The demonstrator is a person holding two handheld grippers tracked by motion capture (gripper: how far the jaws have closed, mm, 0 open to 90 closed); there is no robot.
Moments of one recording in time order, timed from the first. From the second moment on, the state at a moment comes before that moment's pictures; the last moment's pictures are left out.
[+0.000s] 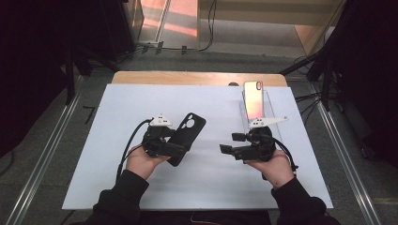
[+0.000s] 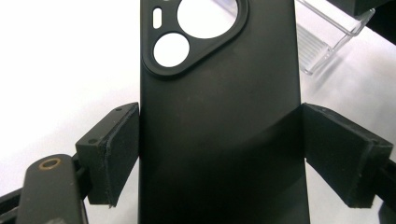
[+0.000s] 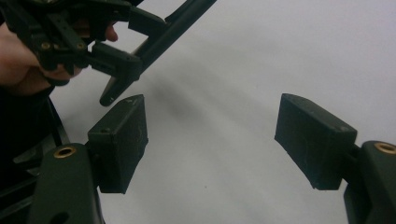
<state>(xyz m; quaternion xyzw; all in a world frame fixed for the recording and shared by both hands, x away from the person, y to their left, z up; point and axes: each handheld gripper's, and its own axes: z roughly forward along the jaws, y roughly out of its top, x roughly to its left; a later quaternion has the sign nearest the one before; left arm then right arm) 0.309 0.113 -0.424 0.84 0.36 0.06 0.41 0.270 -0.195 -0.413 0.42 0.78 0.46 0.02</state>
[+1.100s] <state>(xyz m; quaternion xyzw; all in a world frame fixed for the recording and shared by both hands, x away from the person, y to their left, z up) 0.286 0.088 -0.448 0.79 0.35 0.13 0.48 0.305 -0.166 -0.398 0.46 0.74 0.50 0.00</state>
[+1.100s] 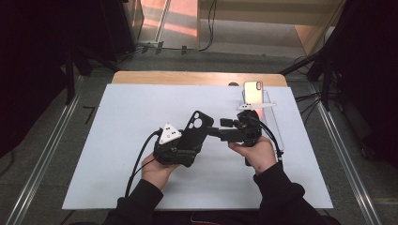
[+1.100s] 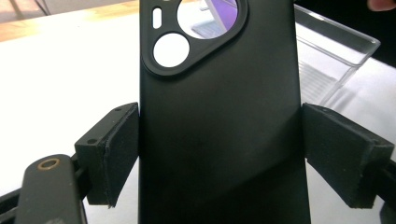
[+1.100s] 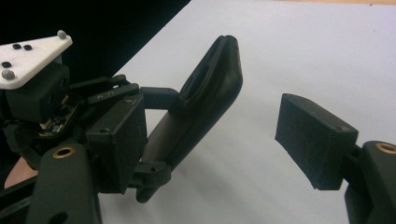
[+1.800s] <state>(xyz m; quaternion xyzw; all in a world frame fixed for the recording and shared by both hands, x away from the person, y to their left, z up) 0.276 0.084 -0.453 0.77 0.34 0.17 0.51 0.326 -0.151 -0.400 0.49 0.72 0.49 -0.05</state>
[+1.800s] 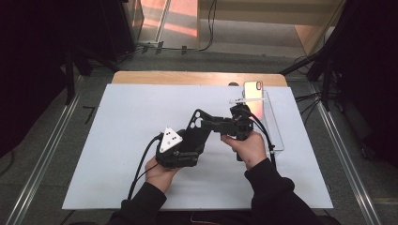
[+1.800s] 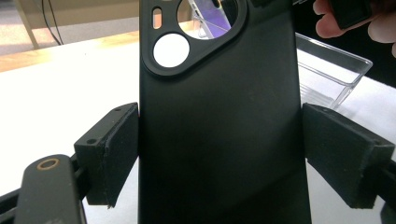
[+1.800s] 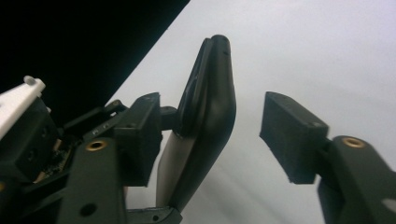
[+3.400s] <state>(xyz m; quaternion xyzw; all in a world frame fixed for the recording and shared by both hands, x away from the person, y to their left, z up) 0.282 0.088 -0.424 0.83 0.35 0.05 0.44 0.312 -0.159 -0.375 0.44 0.74 0.50 0.00</state>
